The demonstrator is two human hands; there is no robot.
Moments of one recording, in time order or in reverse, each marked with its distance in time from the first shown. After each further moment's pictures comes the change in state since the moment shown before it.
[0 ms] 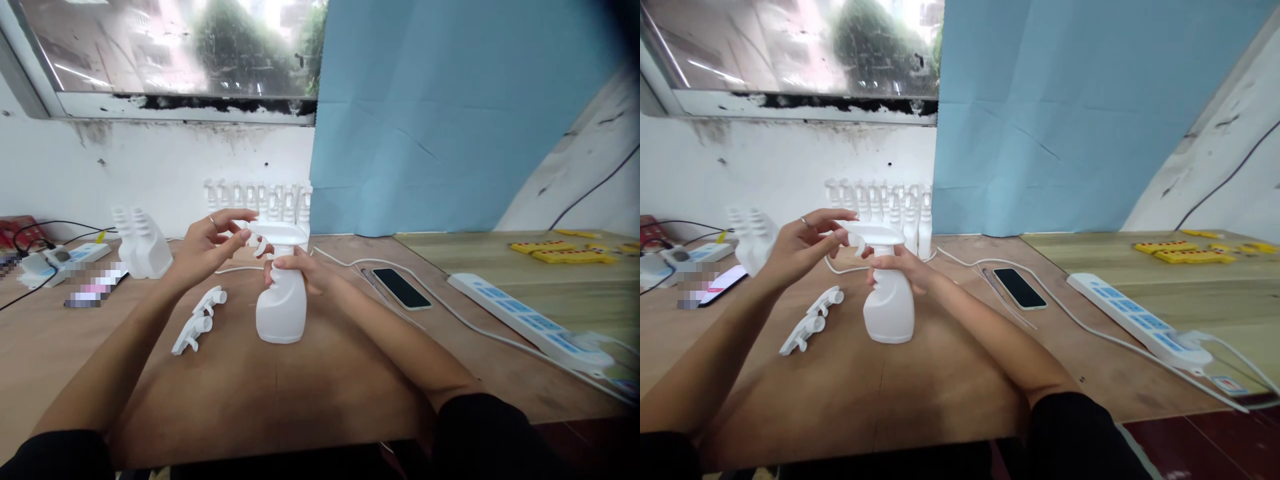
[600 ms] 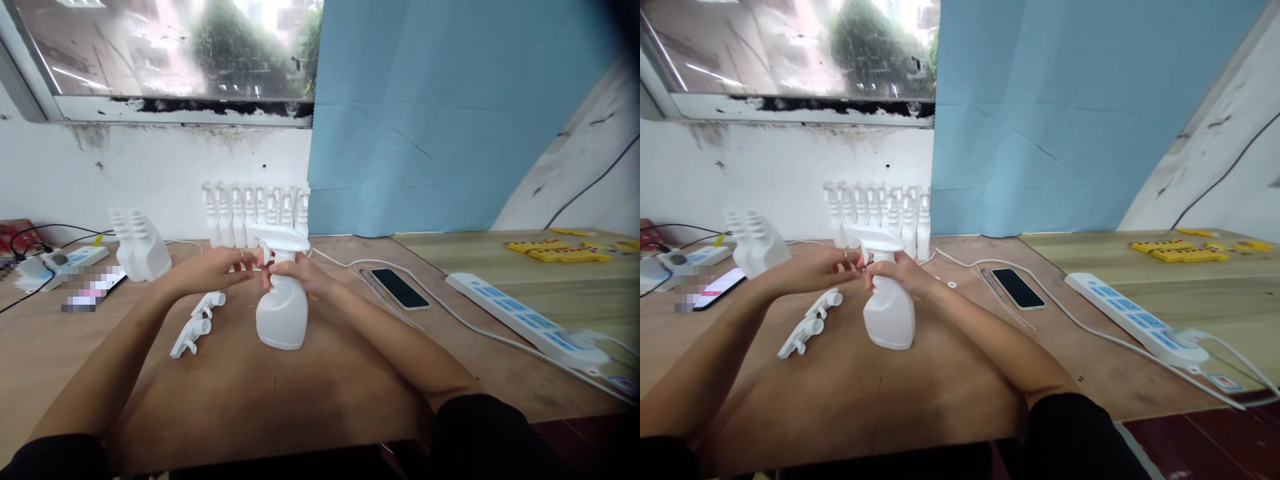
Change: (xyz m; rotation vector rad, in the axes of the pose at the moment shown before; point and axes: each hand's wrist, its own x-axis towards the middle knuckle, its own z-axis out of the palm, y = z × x) left_hand 0.004 -0.008 -0.006 0.465 -0.720 -0.147; right_hand -0.003 -0.001 0.012 -0.126 0.060 -0.053
